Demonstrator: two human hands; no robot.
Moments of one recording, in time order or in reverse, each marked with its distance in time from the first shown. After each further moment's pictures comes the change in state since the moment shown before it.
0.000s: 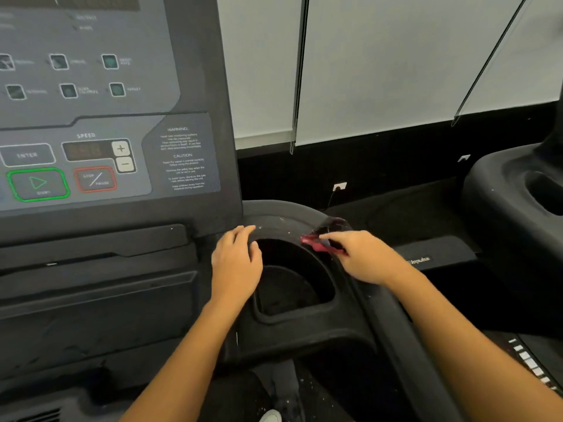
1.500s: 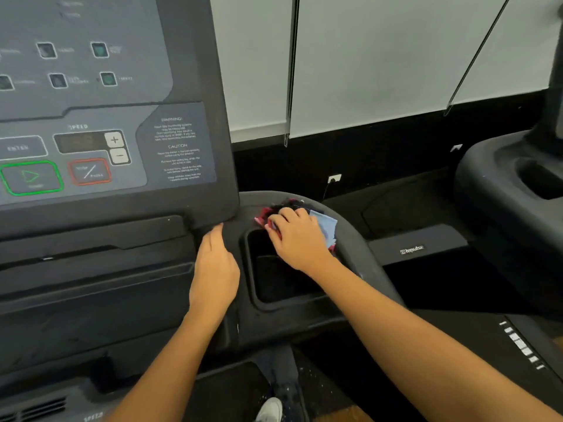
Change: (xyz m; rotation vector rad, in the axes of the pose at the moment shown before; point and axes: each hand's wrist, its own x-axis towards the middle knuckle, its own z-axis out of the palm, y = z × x) left_hand -0.017 -0.030 -0.005 -0.048 0.069 -0.001; right_hand 0.062 -0.045 0.083 -0.139 0.399 -0.117
